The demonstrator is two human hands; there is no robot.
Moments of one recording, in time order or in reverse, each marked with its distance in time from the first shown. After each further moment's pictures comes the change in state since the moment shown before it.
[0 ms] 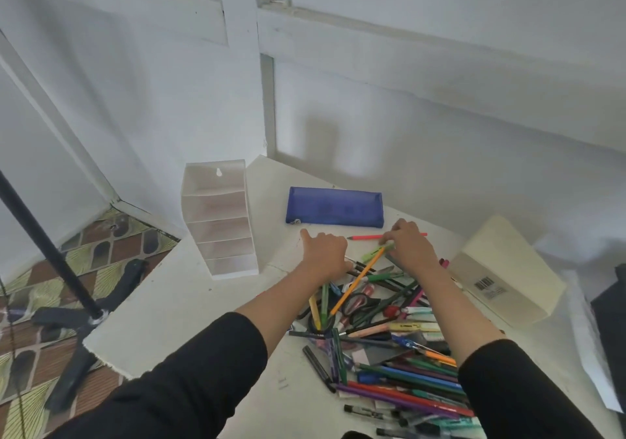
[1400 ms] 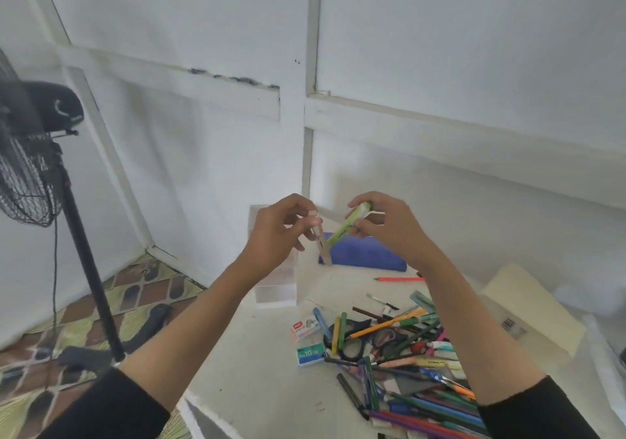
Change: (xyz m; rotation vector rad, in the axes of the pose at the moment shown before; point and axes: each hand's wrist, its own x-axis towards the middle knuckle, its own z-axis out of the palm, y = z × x) left_hand -0.138 -0.097 -0.133 -1.081 0.671 0.243; right_hand -0.054 -0.141 -0.149 1.028 0.191 -0.361
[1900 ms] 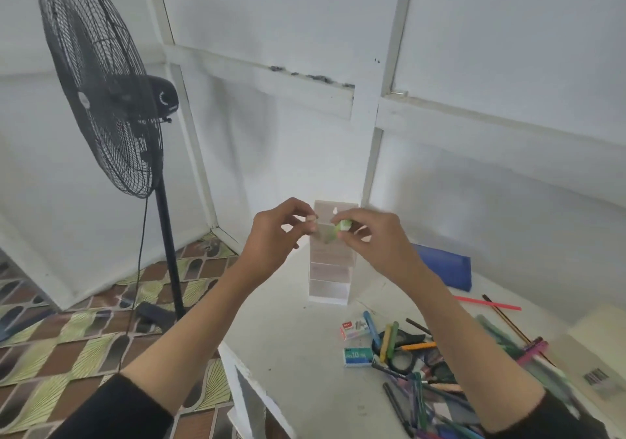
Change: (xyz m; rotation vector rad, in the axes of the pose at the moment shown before) left_hand -0.040 -0.016 -0.074 0.183 0.230 -0.043; right_hand 0.008 -0.022 0.098 -0.191 -0.148 -0.362
